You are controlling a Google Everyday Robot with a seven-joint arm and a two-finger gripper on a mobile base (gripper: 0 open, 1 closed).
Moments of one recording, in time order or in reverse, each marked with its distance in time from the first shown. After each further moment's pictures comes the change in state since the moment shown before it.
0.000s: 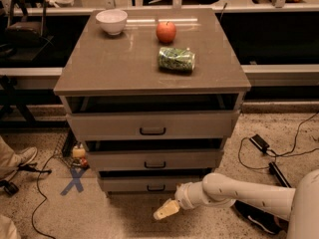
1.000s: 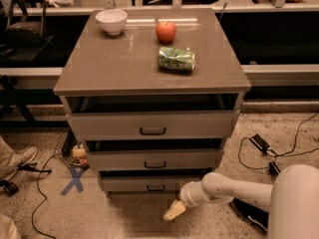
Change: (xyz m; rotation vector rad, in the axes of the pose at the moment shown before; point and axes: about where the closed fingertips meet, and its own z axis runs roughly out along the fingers) arm 0.038 -0.056 0.025 0.044 0.082 -0.224
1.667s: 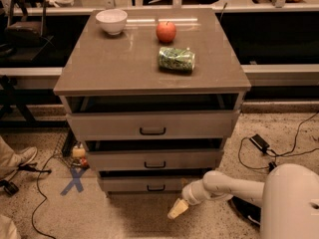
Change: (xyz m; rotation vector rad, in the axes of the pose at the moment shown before) arm 0.020 -0.032 0.010 0.024 0.038 -0.073
